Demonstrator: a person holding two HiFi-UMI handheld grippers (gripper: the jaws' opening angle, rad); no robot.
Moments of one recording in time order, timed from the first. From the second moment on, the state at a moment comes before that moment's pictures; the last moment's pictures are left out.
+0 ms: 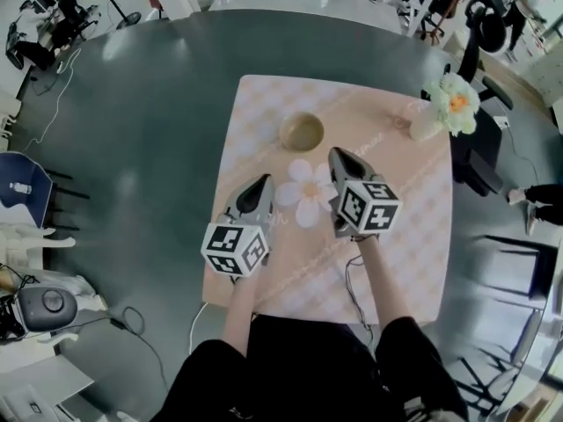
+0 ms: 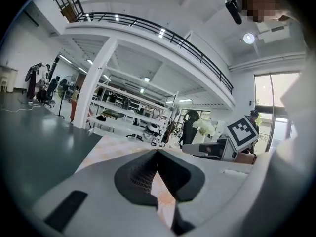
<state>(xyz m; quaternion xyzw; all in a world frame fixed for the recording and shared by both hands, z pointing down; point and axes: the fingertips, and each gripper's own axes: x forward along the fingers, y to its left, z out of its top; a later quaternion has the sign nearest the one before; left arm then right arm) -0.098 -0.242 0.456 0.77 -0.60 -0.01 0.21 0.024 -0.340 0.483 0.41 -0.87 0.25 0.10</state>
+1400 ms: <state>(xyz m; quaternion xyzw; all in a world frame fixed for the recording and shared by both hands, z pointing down) -0.081 -0.121 0.325 0.78 -0.63 -0.04 0.07 0.155 -0.210 0.321 0.39 -0.90 0.15 -0.07</state>
